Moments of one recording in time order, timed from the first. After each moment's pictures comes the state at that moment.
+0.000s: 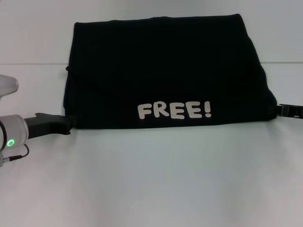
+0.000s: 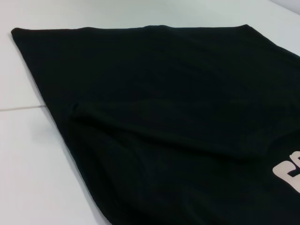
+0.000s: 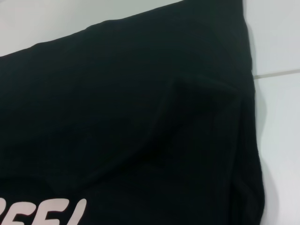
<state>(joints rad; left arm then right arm) -0.59 -2.12 0.57 0.64 2.26 0.96 -1.70 0.71 1.98 -0.53 -0.41 -2.31 -0.84 1.98</state>
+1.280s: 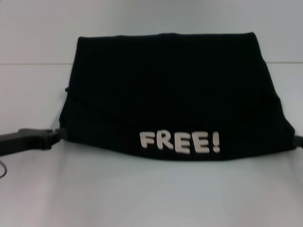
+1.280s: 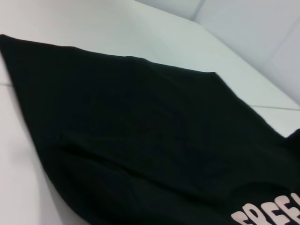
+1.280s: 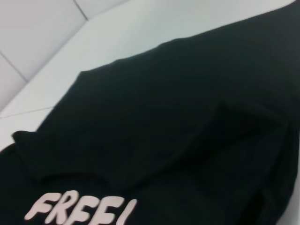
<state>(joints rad) -0.47 -2.12 0.44 0.86 2.26 1.43 -1.82 0.42 1.97 -0.49 -0.60 -2.12 -1.34 1.75</state>
